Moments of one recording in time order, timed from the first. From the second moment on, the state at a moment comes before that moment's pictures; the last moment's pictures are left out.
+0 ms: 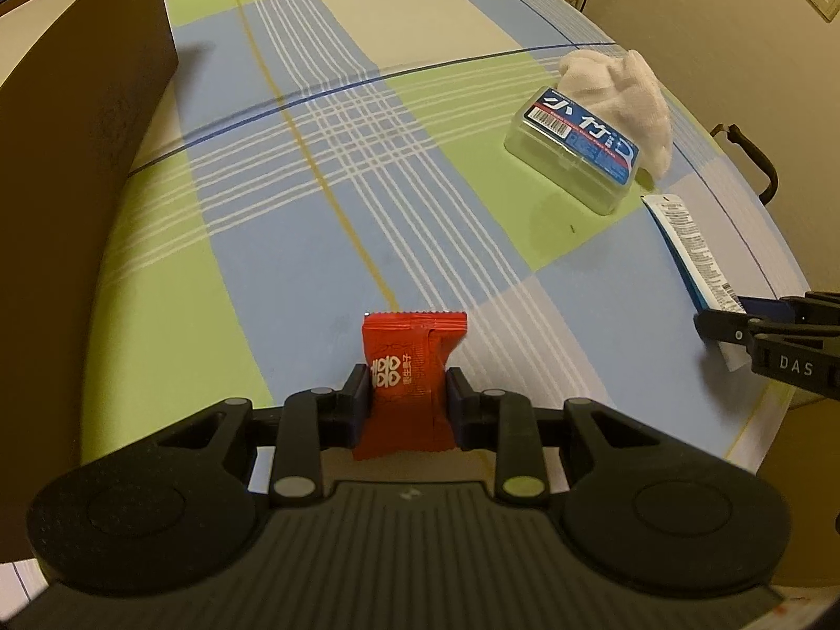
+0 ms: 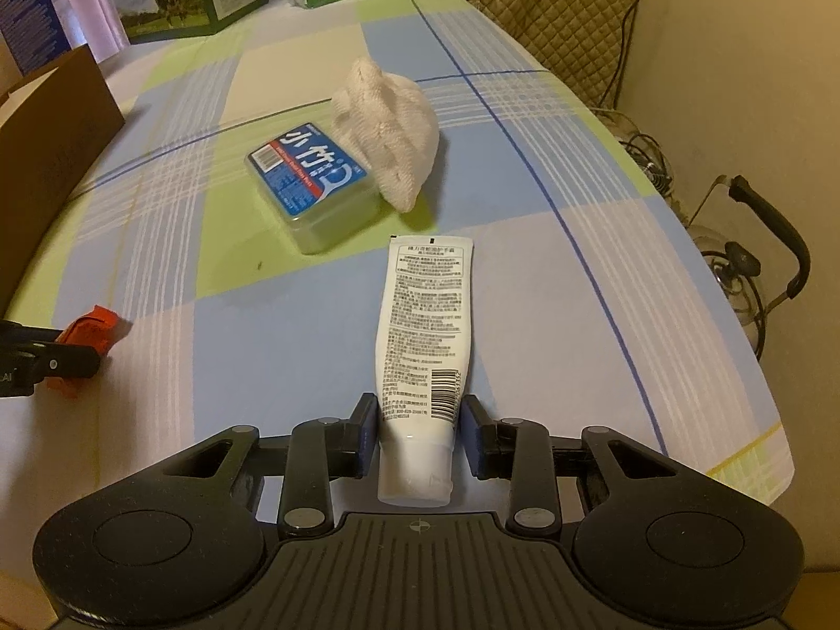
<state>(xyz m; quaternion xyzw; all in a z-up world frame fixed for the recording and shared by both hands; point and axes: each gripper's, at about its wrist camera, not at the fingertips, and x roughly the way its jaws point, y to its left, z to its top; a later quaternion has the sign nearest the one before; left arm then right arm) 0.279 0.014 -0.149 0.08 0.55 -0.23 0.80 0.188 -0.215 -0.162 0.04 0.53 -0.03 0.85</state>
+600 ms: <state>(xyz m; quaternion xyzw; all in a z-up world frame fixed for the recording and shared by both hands) 0.269 0.032 -0.119 0.05 0.52 -0.25 0.81 0.178 -0.186 -0.140 0.09 0.55 0.04 0.83</state>
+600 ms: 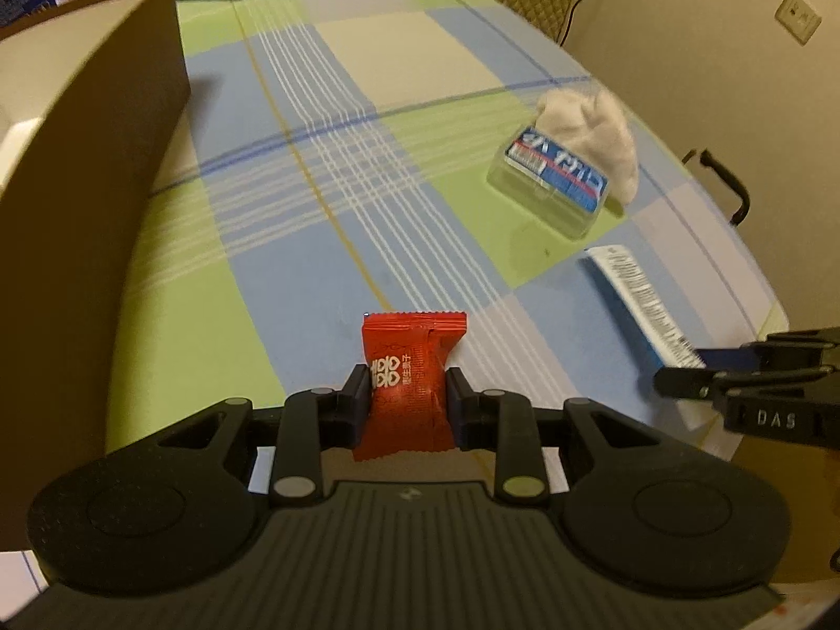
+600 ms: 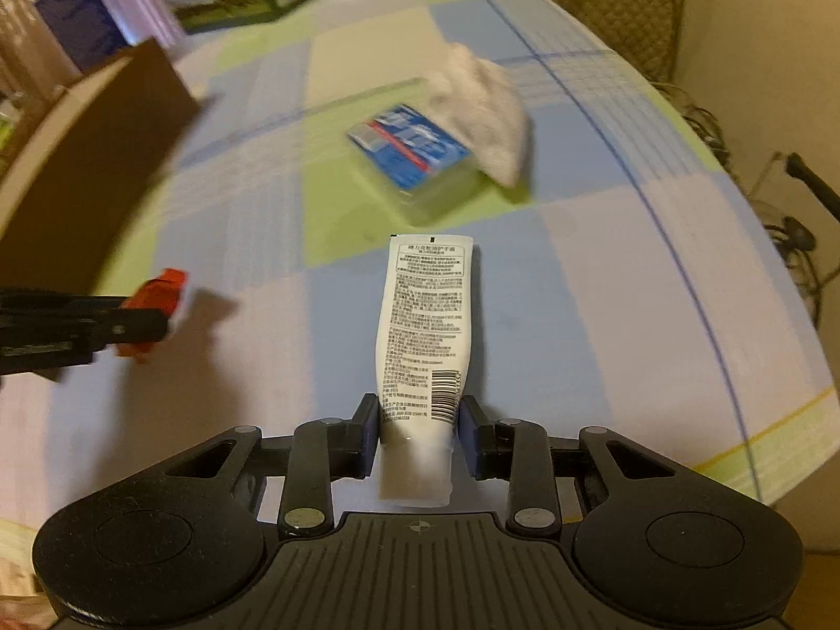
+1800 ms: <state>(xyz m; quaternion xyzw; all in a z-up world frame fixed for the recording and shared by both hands) 0.282 0.251 -0.006 -0.05 0.40 -0.06 0.91 0.279 0.053 -0.049 0.08 0.45 0.33 0.83</state>
